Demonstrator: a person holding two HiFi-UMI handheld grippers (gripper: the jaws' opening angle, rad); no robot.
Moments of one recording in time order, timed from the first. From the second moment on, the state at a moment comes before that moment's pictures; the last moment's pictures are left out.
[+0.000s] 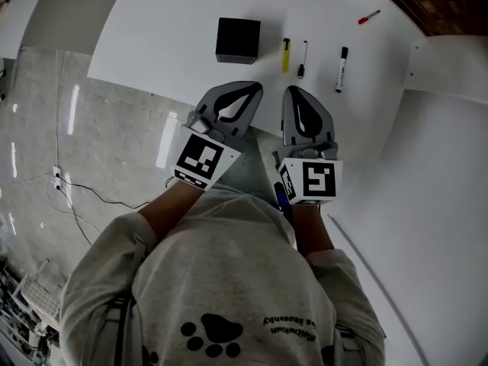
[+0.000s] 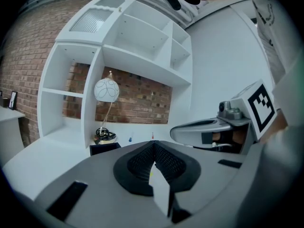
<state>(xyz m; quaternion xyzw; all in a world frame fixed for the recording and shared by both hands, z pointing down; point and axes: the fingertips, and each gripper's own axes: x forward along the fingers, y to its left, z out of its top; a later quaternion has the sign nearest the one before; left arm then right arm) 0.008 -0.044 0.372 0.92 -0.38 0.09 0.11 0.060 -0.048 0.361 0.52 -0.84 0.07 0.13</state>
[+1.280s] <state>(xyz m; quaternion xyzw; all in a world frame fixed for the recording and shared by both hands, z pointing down) 0.042 -0.096 0.459 0.91 -0.36 0.13 0.16 0.079 -0.134 0.484 0.51 -0.80 0.18 0.25</state>
